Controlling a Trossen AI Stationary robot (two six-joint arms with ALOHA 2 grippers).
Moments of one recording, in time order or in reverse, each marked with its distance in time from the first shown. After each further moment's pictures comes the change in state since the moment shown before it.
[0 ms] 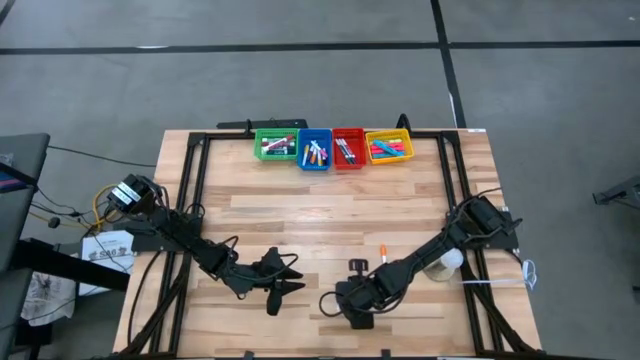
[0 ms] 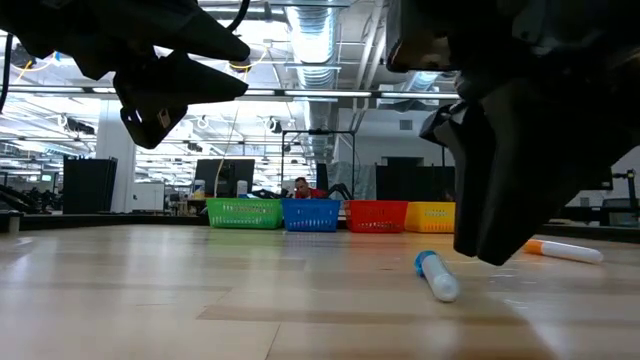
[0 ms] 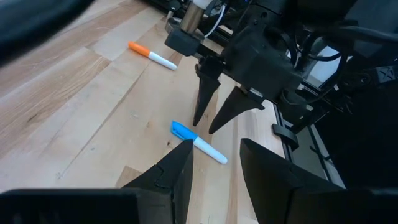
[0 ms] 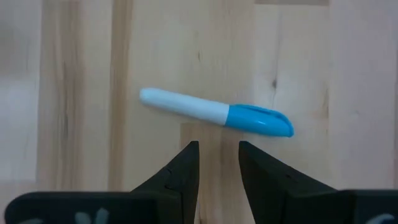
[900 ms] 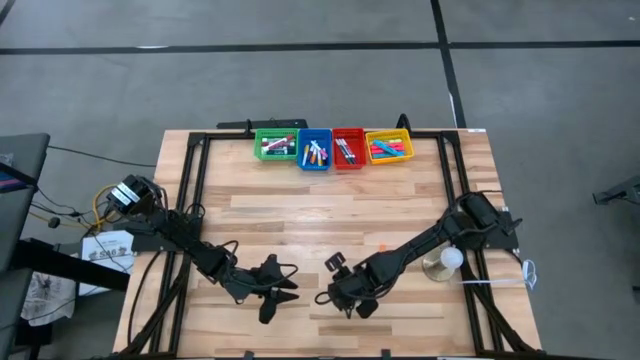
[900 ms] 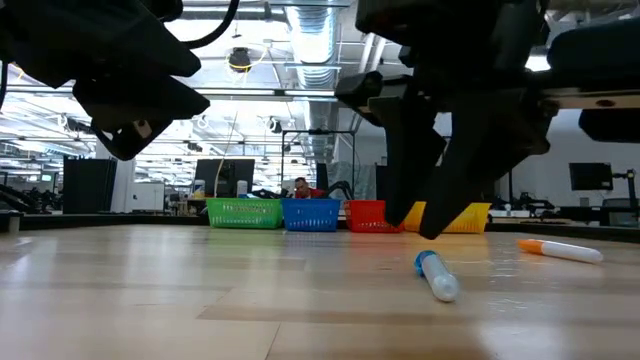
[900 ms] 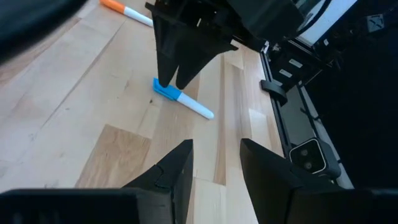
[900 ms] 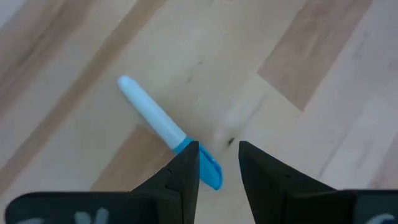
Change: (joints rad) left arm -0.033 0.000 0.000 -0.085 0.108 -0.002; right arm -0.081 0.006 0.051 0.003 -0.021 -0.729
